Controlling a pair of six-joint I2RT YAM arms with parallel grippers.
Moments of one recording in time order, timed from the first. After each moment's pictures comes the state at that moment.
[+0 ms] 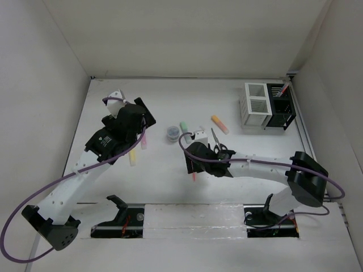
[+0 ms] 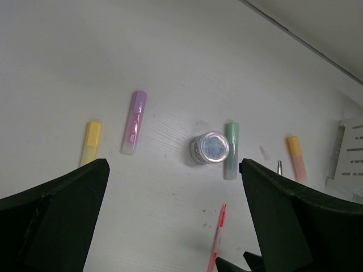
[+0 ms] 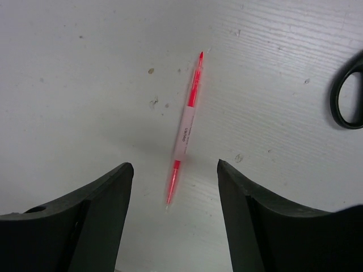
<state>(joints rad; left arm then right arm) -0.64 1.03 1.22 -0.83 -0.67 -0.85 1.07 1.50 0.92 -0.34 0.40 0.67</state>
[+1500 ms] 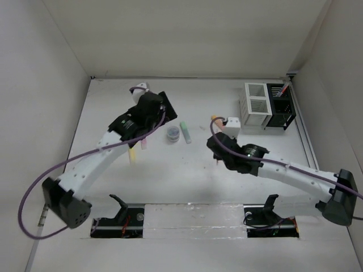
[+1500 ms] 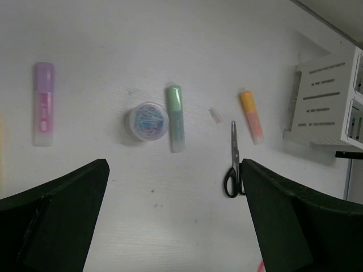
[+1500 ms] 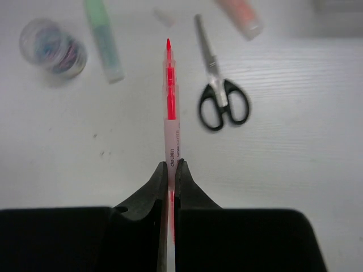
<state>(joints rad) -0.65 1.20 1.25 -0.68 -0.42 -0.84 1.03 1.23 0.96 -0.61 0.67 0.81</state>
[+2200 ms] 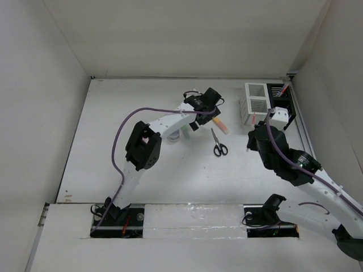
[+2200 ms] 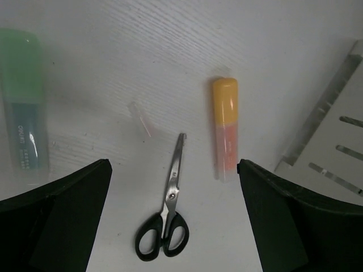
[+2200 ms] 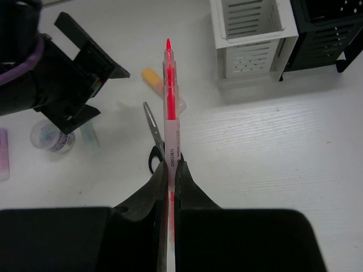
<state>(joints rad) -0.78 2.23 2.01 -0.80 -0.33 -1.25 0.77 0.81 1.01 -0.74 0.74 0.60</state>
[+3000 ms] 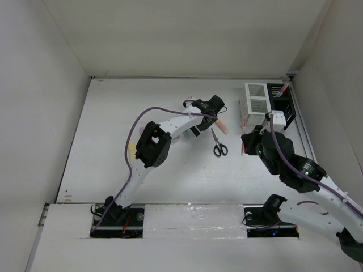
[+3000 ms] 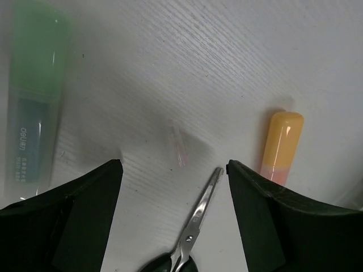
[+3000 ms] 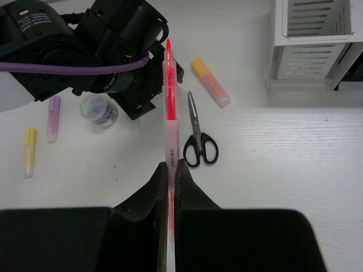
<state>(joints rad) -0.80 2.41 2.15 -0.96 -0.42 -1.43 0.82 0.72 0.95 -0.64 0.59 0.53</state>
